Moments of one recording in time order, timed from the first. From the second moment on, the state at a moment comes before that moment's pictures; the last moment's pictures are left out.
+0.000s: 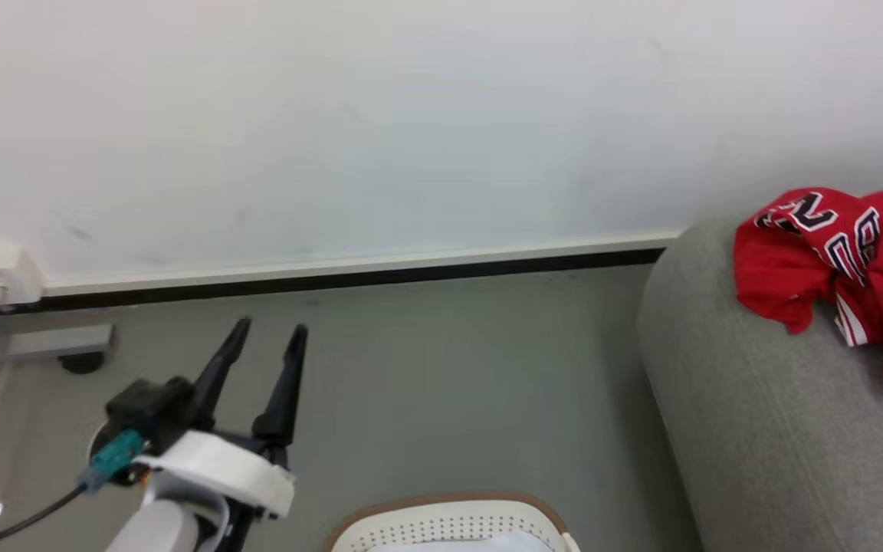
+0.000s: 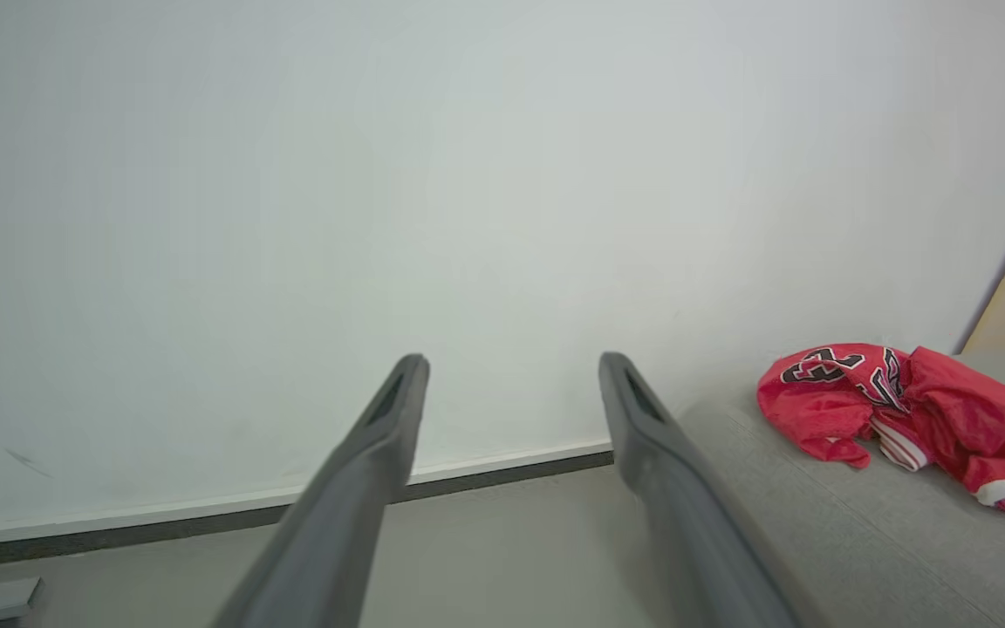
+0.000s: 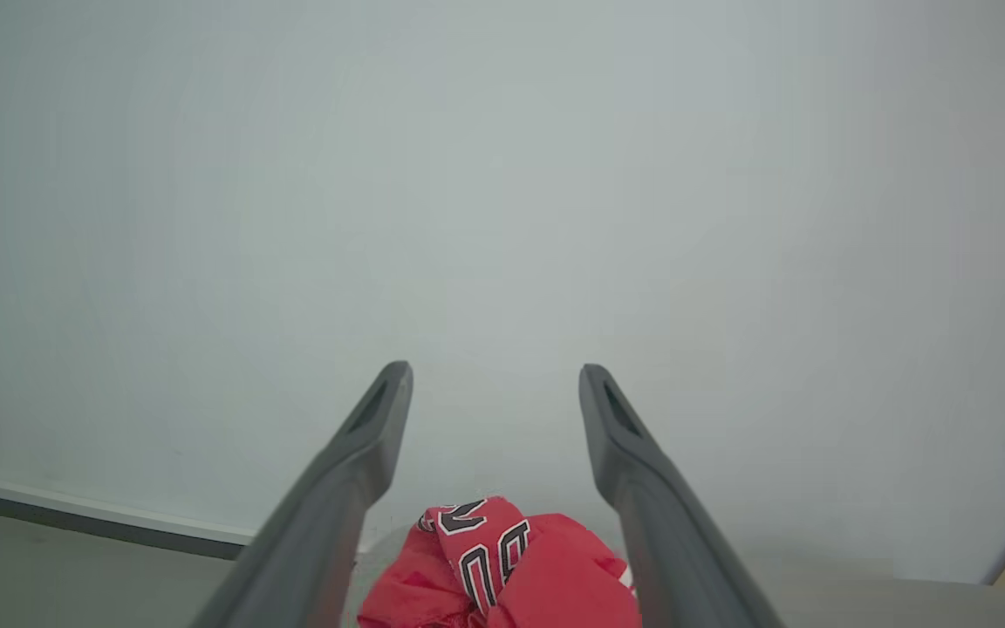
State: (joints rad) left arm -0.32 0.32 -0.39 0.23 -0.51 0.00 -0.26; right arm -0.46 -0.58 0.12 0.38 0.43 0.13 -0.20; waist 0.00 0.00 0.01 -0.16
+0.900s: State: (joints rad) left arm -0.04 0.14 -0.07 0.21 -0.37 -0.06 -0.26; right arm -0.06 -0.12 0.07 0.19 0.29 0.13 -0.26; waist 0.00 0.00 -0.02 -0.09
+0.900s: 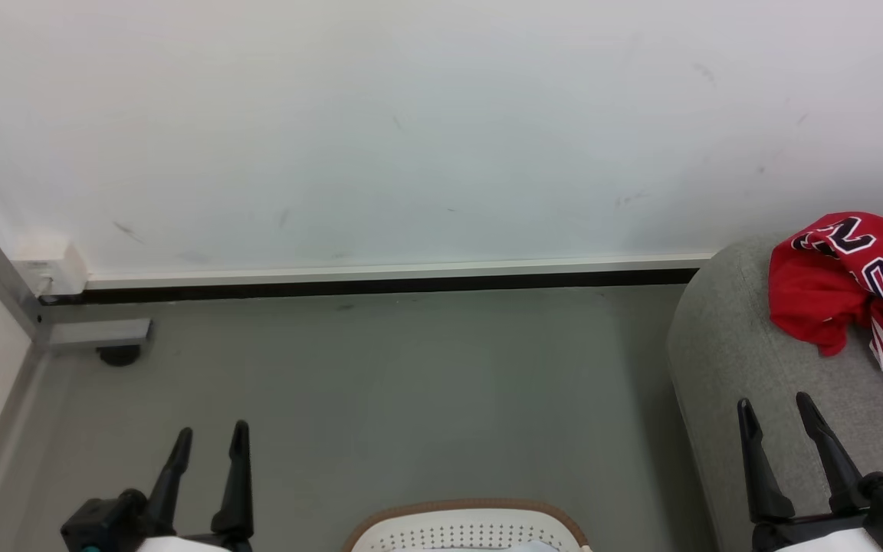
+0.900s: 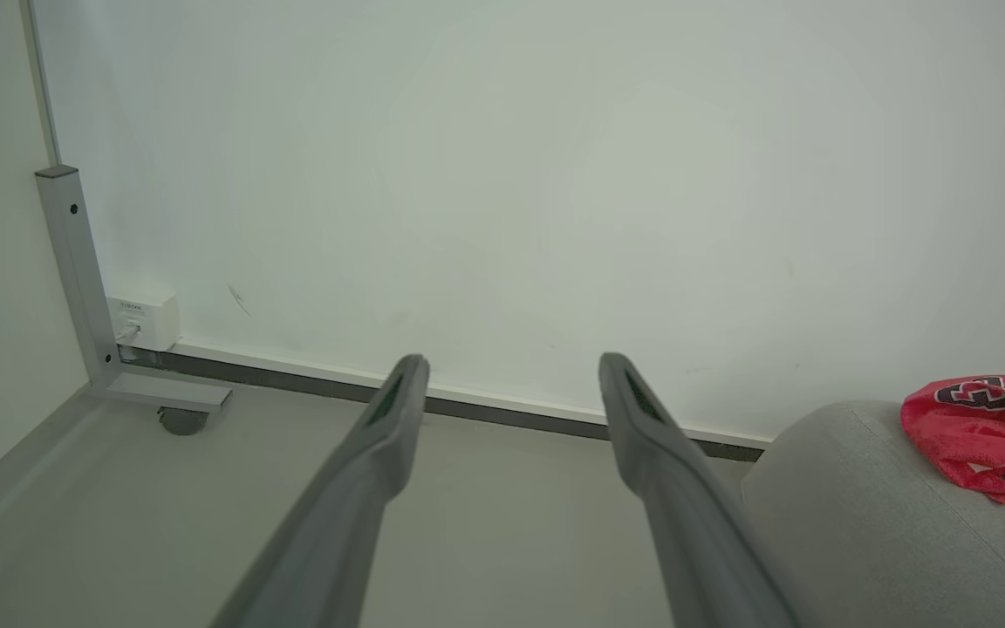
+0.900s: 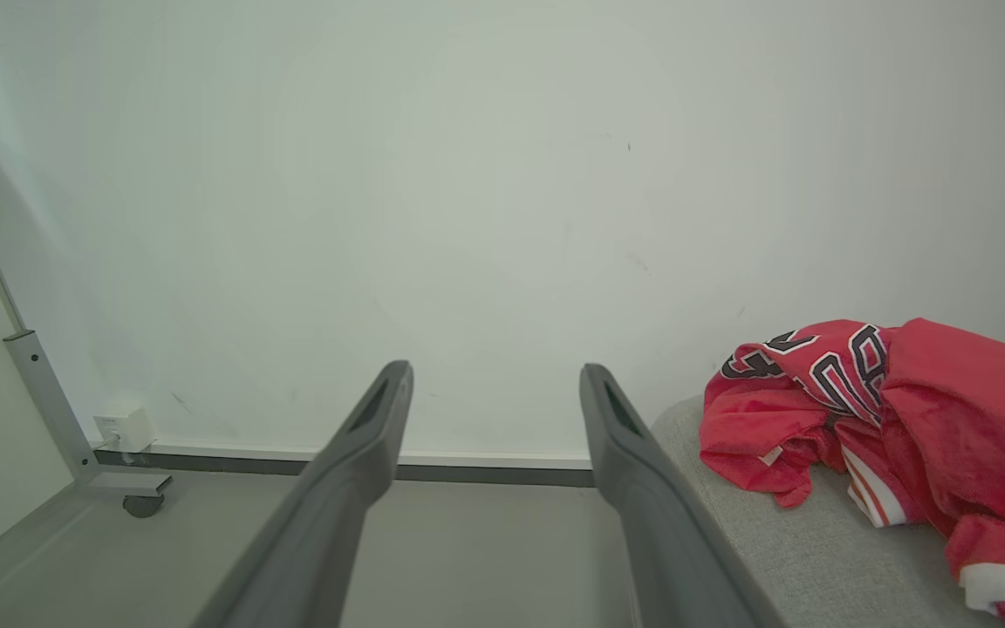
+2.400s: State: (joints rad) left arm -0.01 0.05 0.02 0.28 -0.36 -0.12 -0.22; right arm -0.03 -0.09 0.09 0.26 0.42 0.13 -0.22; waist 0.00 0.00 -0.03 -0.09
